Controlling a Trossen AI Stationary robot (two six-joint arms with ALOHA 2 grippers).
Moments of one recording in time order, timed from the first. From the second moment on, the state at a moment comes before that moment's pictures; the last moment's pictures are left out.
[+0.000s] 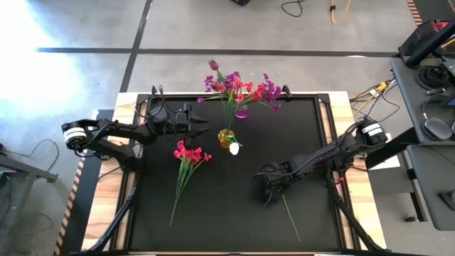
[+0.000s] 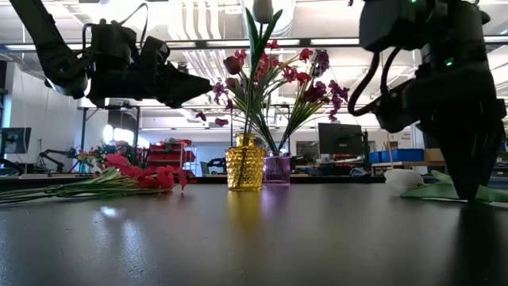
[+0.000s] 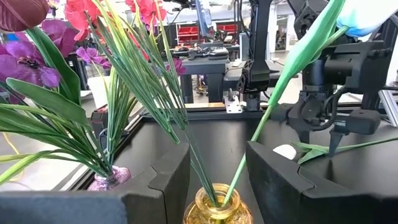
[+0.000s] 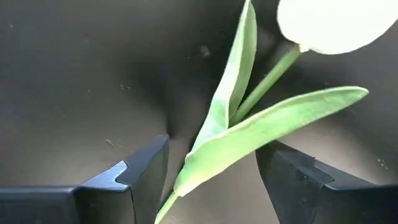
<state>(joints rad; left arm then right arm) 0.51 1.34 0.32 1.05 0.45 0.07 0.31 1.67 0.87 -0.67 -0.14 1.10</state>
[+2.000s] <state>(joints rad) 0.51 1.34 0.31 1.05 0.45 0.04 0.24 1.23 0.80 0.62 0.59 -0.39</state>
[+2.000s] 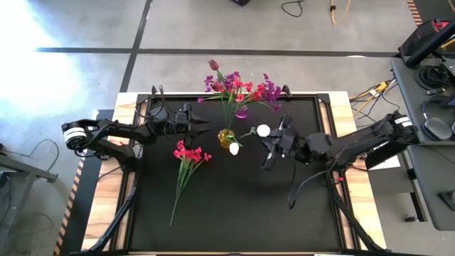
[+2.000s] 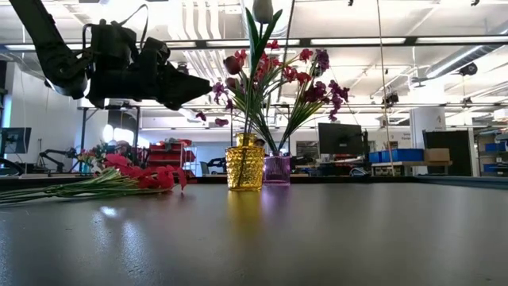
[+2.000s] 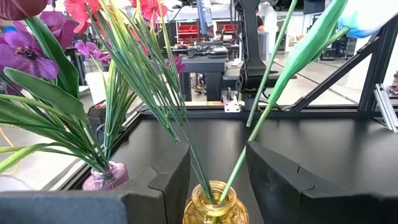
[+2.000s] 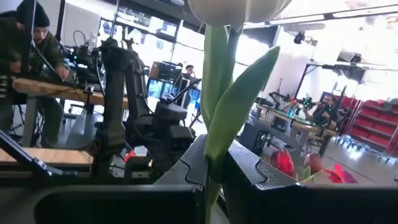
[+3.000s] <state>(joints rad) 0.51 1.34 0.31 1.05 0.45 0.04 0.03 1.44 0.81 0.86 0.44 -0.33</state>
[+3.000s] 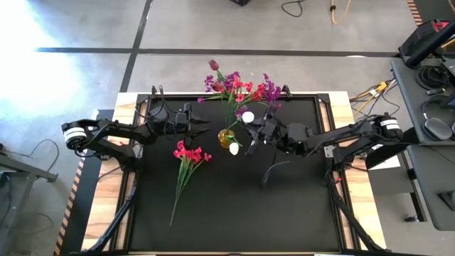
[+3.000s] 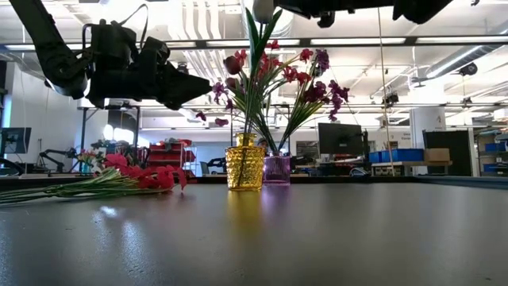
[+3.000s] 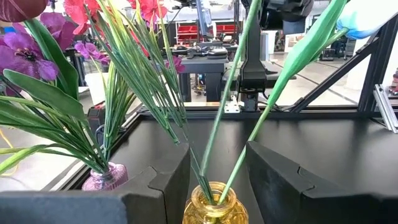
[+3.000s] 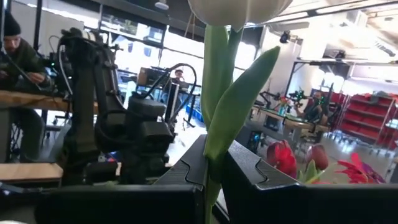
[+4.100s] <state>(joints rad) 0.51 1.34 0.31 1.05 0.45 0.04 0.02 1.44 0.83 0.84 0.50 -0.22</state>
